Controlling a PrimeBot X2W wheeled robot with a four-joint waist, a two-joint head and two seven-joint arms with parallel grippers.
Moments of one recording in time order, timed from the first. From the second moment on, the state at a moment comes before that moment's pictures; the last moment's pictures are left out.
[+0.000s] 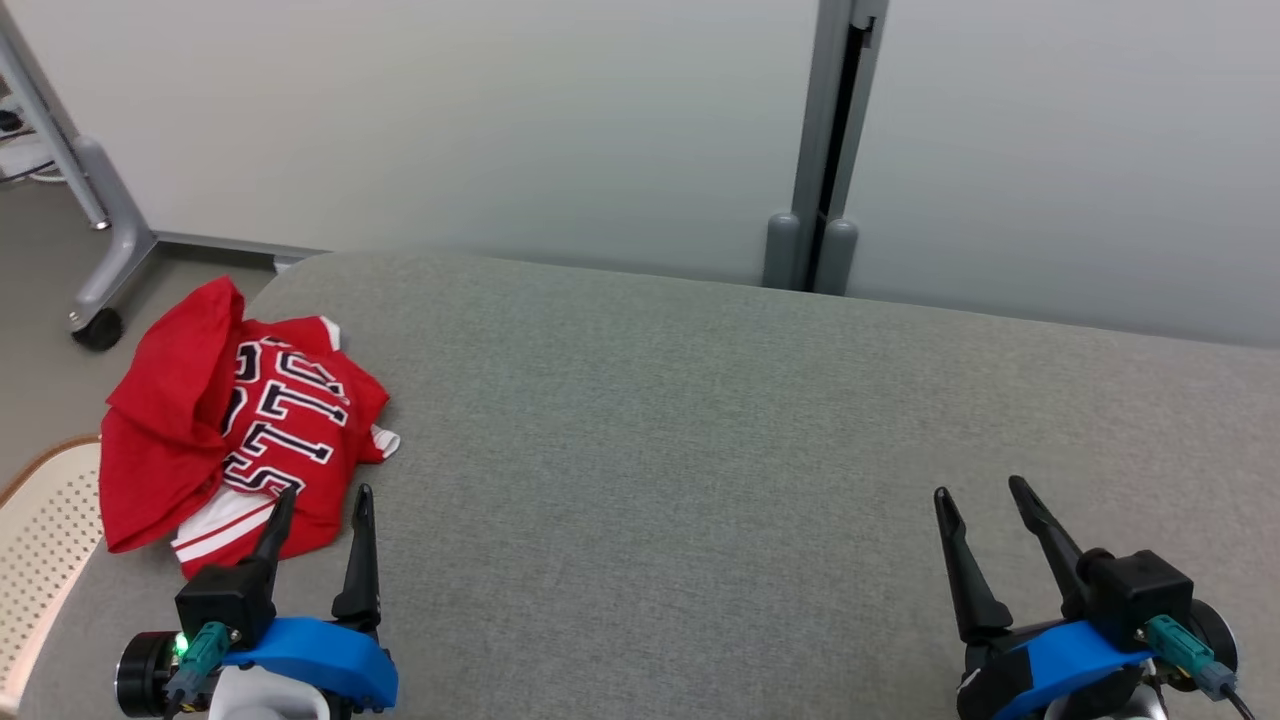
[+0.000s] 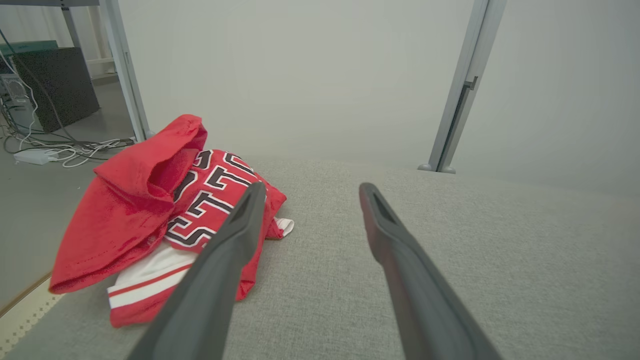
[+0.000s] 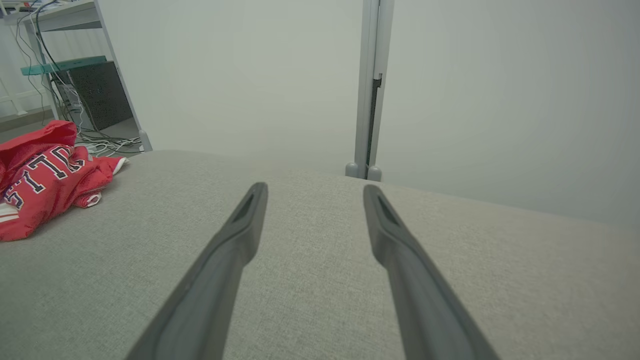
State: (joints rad) left arm -0.14 0.18 -0.13 0.46 -0.27 -0.07 -0.26; right arm -0.02 -0.05 0.01 0.12 0.09 0.13 -0.11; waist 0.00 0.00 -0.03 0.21
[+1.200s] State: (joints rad) left arm -0.46 0.20 -0.06 0.67 -0.34 -0.09 -0.25; right arm -0.14 -0.07 0.05 -0.02 0.02 0.13 0.00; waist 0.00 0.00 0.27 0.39
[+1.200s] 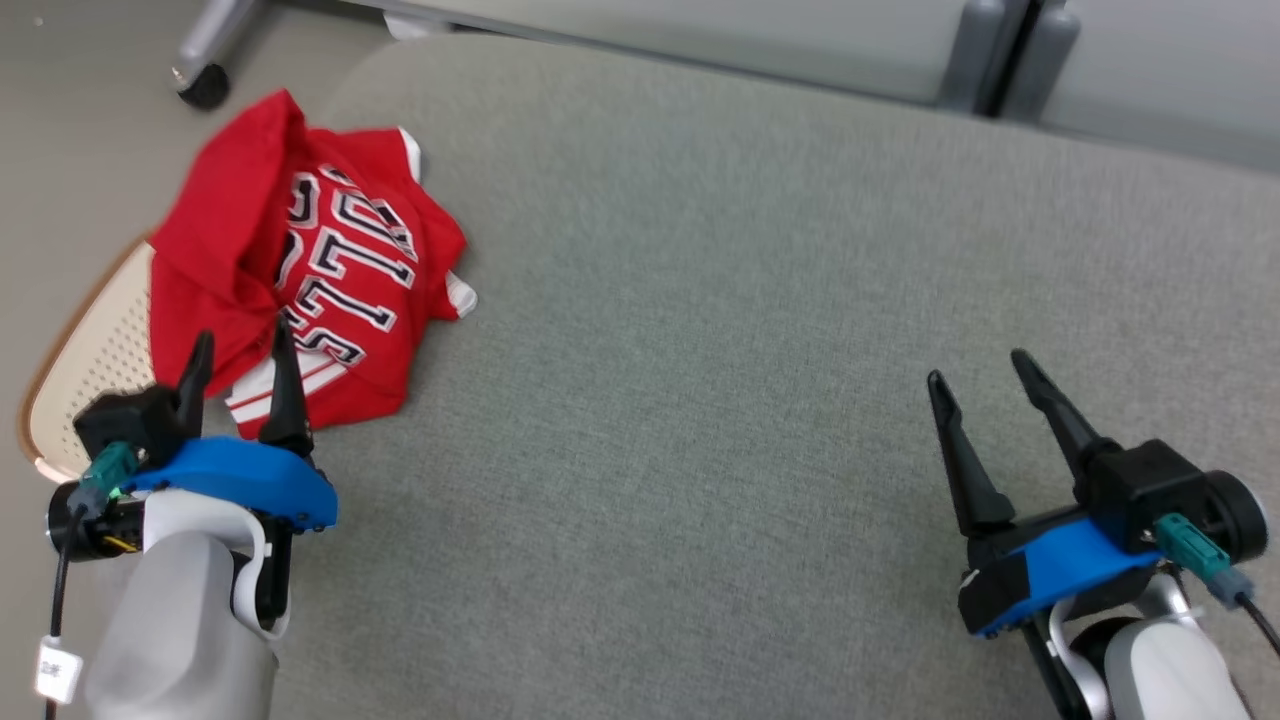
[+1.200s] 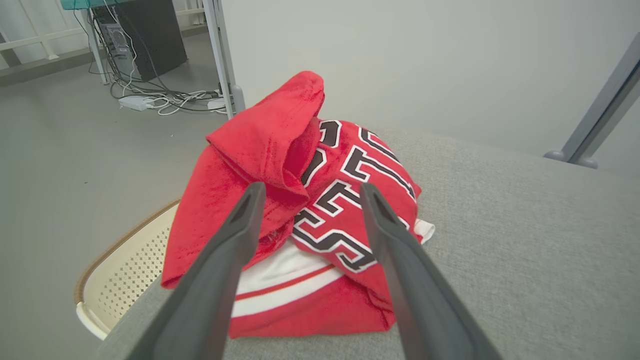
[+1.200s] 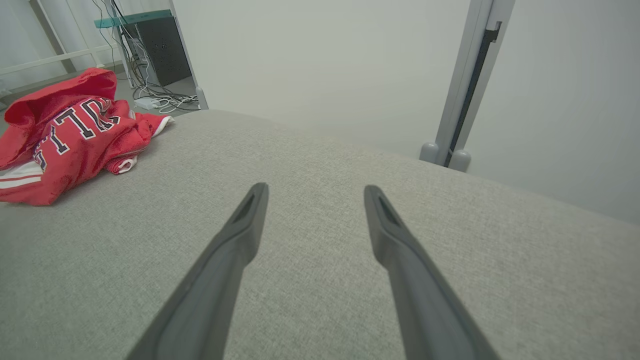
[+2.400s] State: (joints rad) left arm -0.47 0.25 0.09 0.50 -0.29 -0.09 -0.26; right arm -0.15 -0.07 0.01 -0.02 0.03 0.13 -0.04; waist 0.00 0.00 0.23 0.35
